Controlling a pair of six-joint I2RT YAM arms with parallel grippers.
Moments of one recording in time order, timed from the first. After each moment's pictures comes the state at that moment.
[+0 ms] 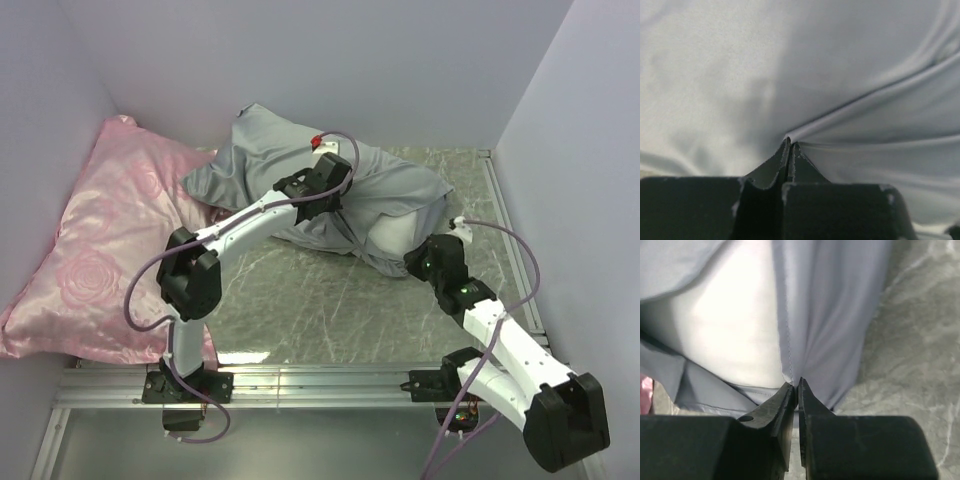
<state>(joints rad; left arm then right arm) -0.77 1.94 1.76 -0.53 -0.43 -0.55 0.33 0.92 0.50 -0.17 0.20 0.78</state>
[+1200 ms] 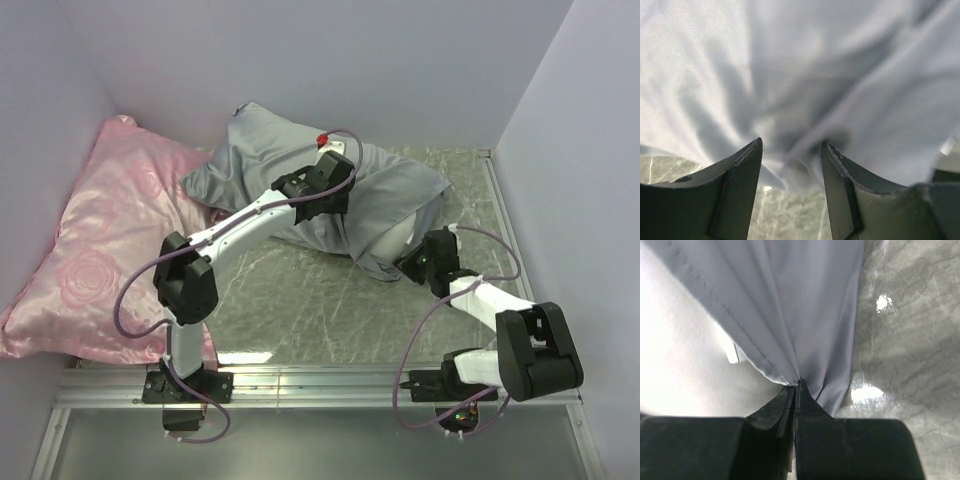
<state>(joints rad) -0.78 1.93 1.80 -0.62 -0.38 -0.50 0.19 1.29 0.46 0.07 -0.05 0.94</state>
